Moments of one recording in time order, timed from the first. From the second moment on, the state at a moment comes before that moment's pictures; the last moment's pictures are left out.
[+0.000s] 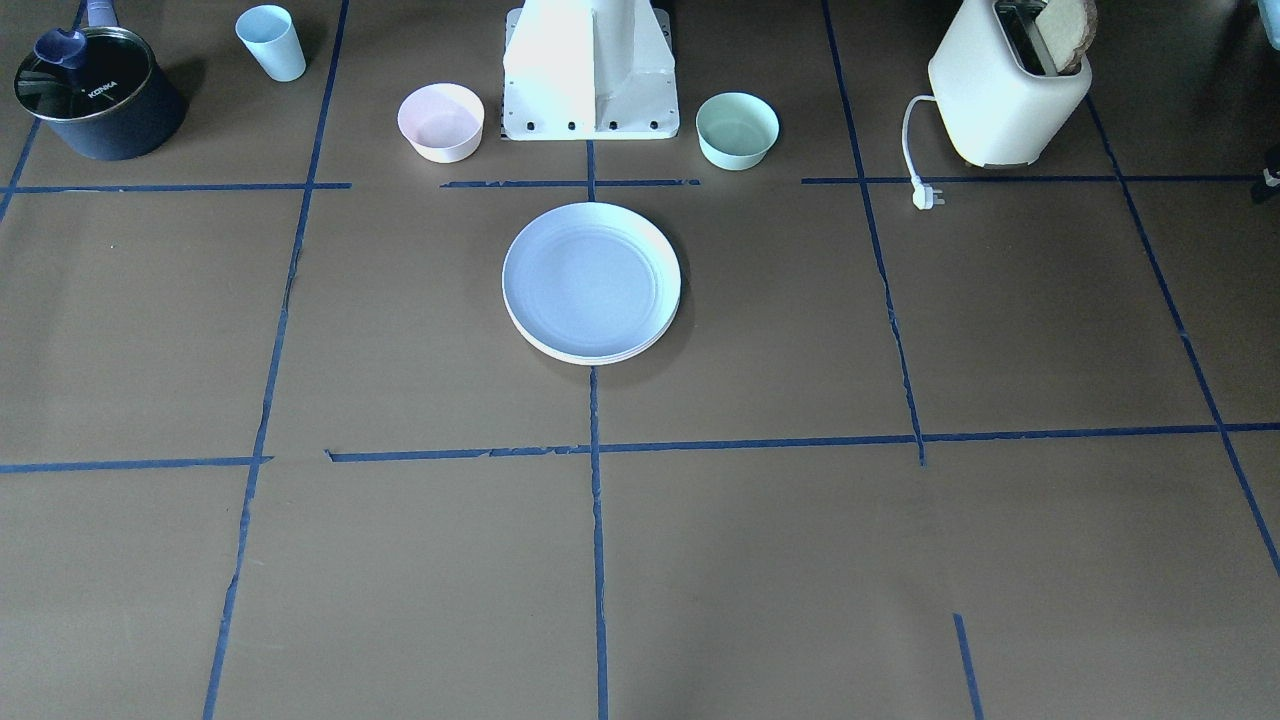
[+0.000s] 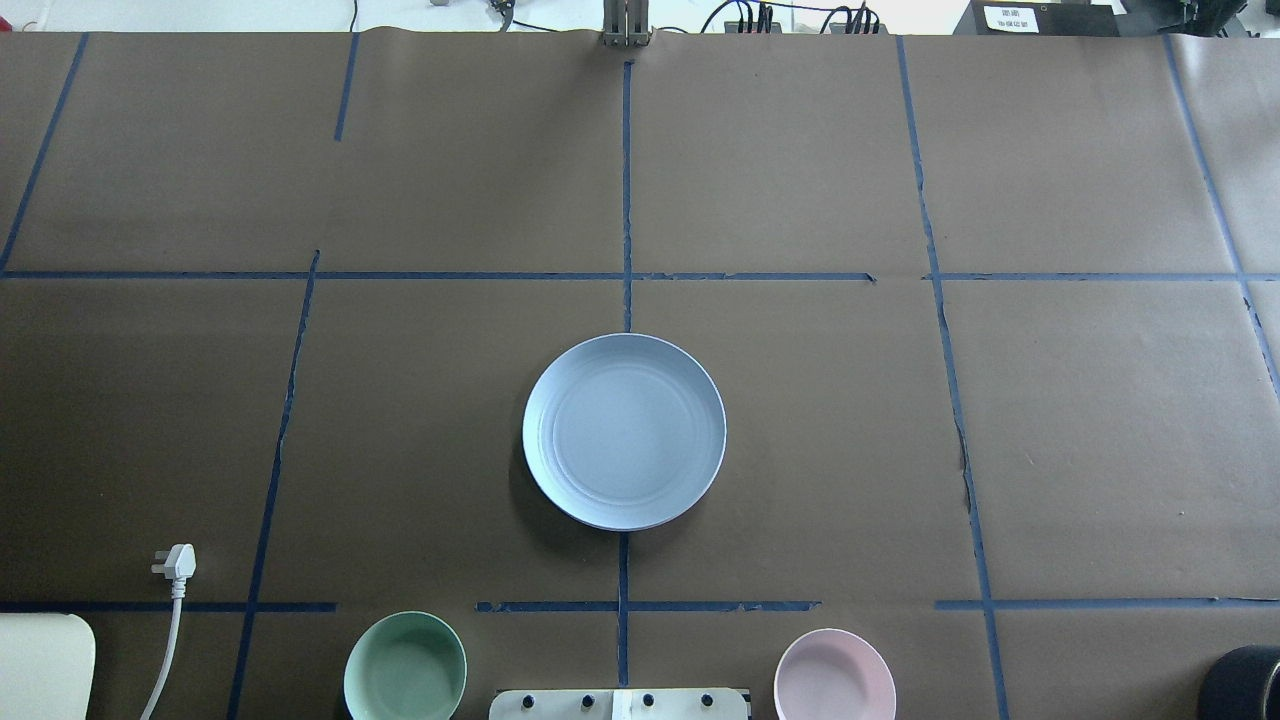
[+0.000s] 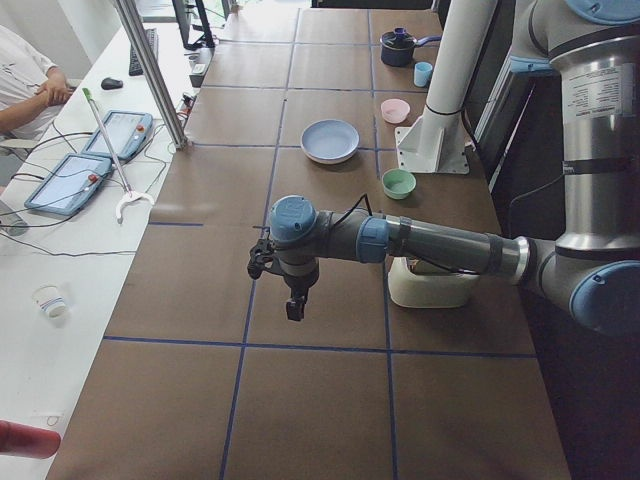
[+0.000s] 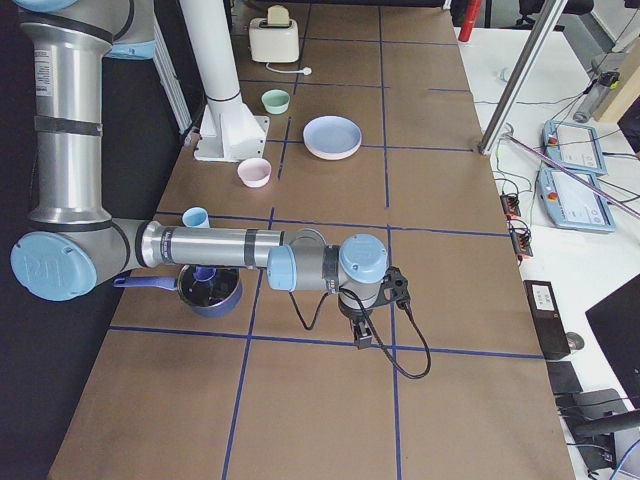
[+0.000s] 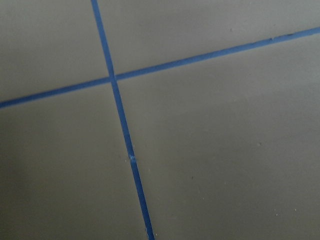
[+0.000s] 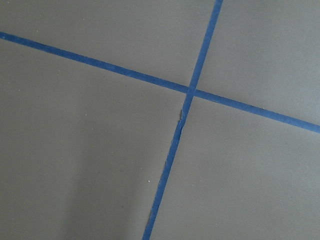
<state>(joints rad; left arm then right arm) -1.49 -1.43 -1.87 -1.49 -2.38 0.09 1.56 -1.64 1.65 -1.53 2.37 -0.25</state>
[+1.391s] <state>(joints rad) -1.49 -1.42 -1.83 -1.50 -2.38 0.09 1.56 -1.66 1.68 -1.53 2.36 -0.23</state>
